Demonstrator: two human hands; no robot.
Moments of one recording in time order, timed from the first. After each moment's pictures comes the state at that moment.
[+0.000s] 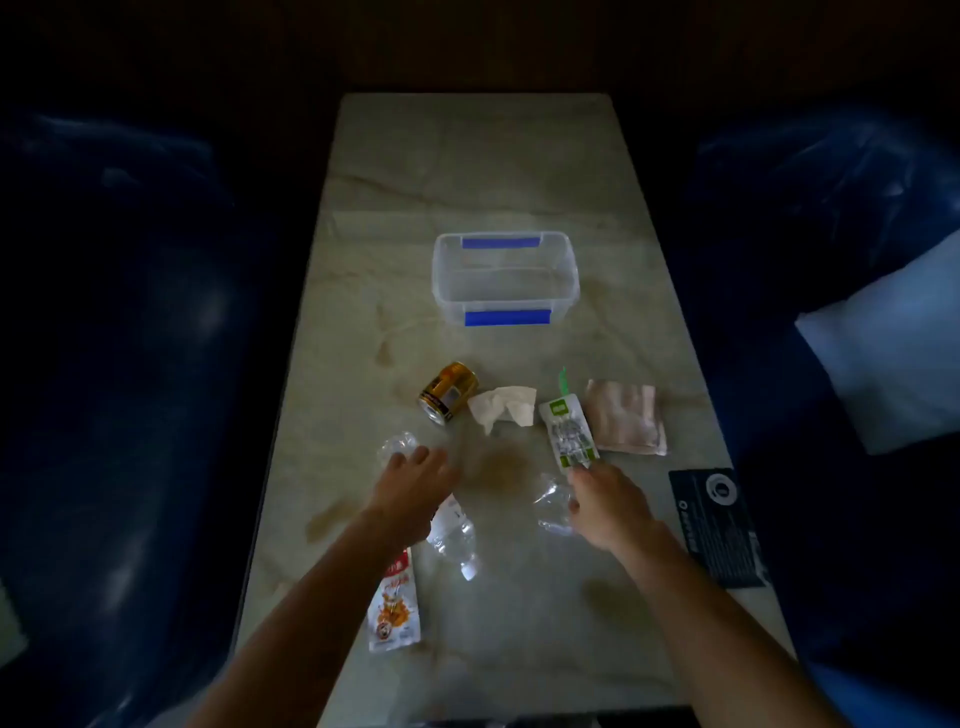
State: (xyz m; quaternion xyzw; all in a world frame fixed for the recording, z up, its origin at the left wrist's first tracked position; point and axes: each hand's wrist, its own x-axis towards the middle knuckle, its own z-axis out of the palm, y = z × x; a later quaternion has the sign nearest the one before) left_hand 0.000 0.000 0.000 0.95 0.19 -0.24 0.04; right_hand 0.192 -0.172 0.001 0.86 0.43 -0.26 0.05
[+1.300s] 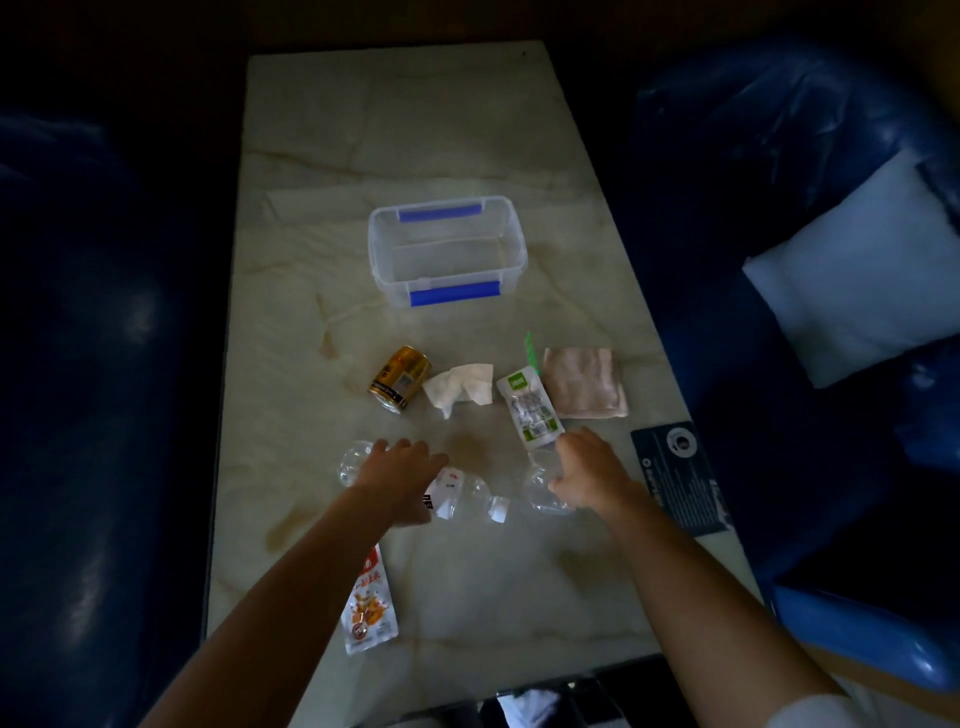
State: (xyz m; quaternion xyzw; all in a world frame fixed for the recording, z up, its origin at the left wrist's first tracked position) left_hand 0.039 0.000 -0.016 0.94 0.14 -0.30 0.06; right_hand 0.221 -0.182 -0.024 0.89 0.33 -0.31 0.02
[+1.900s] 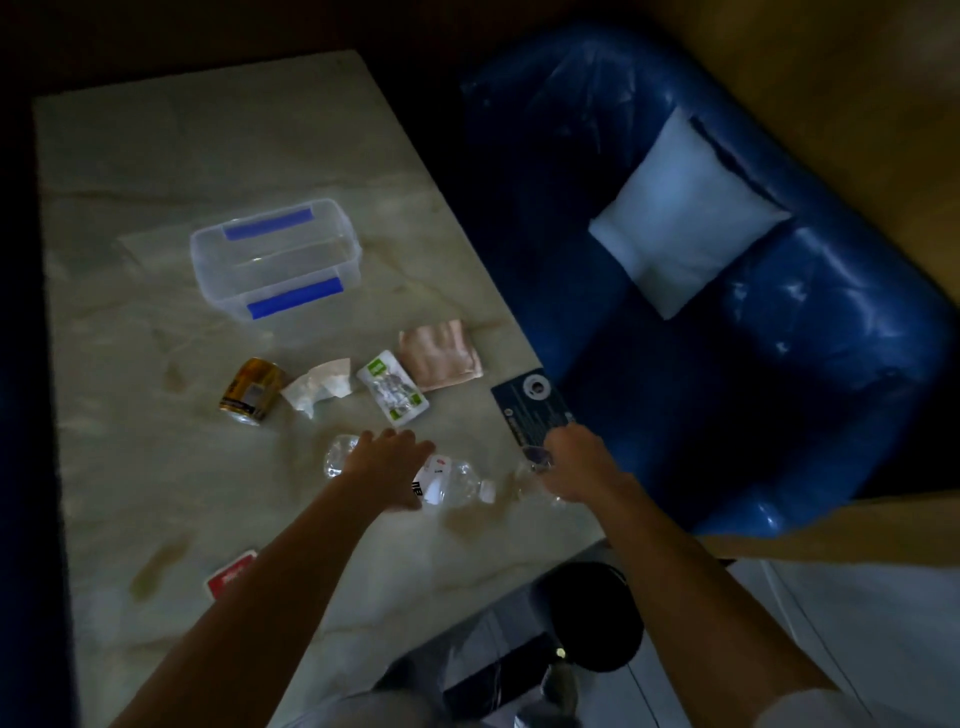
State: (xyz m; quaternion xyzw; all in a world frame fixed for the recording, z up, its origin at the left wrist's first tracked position) left_hand 0.128 -0.132 0.011 0.95 0.03 -0.31 0.02; right_hand 0.247 -0.360 0.010 0.93 0.21 -0.29 -0.03
